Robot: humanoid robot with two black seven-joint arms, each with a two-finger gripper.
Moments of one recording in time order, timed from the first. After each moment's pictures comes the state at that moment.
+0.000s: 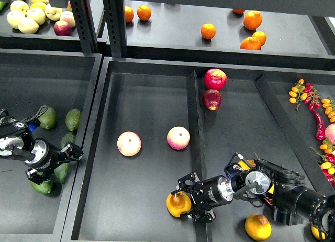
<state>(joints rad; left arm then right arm) -0.84 0.43 0.03 -0.70 0.39 -0.49 0.49 0.68 -0.07 0.08 0.52 0.04 0.58 -0.49</state>
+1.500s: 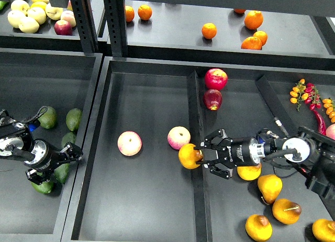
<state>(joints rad) -0.85 0.43 0.03 -0.70 0.40 -0.49 0.49 0.82 -0.47 0.14 0.77 0.25 0.58 -0.49</state>
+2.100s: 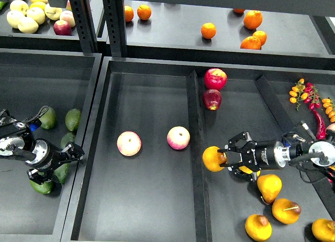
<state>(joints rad) -0.85 0.43 0.02 -0.70 0.39 -0.49 0.49 0.73 -0.49 0.08 0.72 0.24 0.58 -0.49</state>
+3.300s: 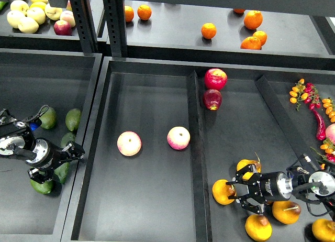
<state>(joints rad) -0.86 0.43 0.02 -0.70 0.39 -0.49 0.49 0.67 -0.45 0.09 0.68 0.21 0.58 -0.49</state>
